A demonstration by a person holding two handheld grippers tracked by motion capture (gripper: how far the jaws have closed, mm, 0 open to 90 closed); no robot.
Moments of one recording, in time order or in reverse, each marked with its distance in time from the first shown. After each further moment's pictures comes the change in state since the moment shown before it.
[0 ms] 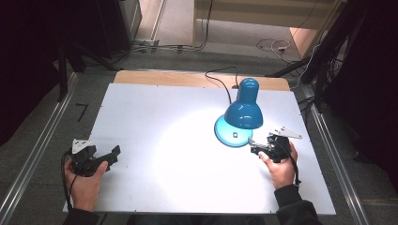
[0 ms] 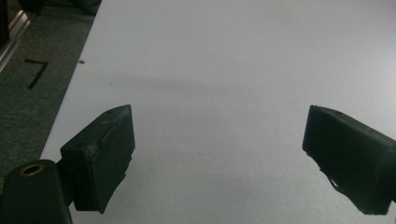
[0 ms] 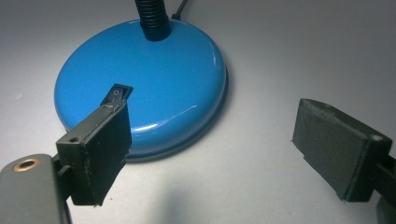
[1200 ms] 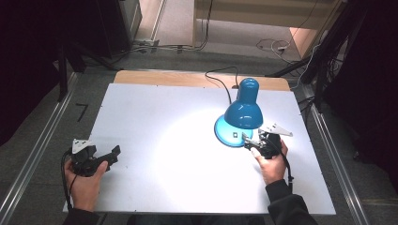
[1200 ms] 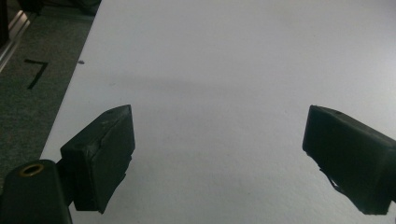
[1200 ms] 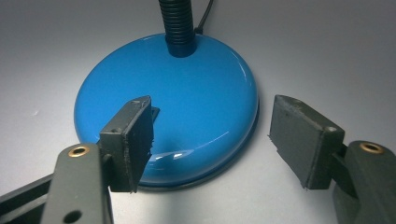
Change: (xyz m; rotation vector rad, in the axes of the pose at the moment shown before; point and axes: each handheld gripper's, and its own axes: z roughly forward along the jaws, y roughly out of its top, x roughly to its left) left arm 0.000 0.000 0.000 -0.001 -0.001 0.000; right arm 0.018 0.006 0.016 -0.034 0.023 -0.012
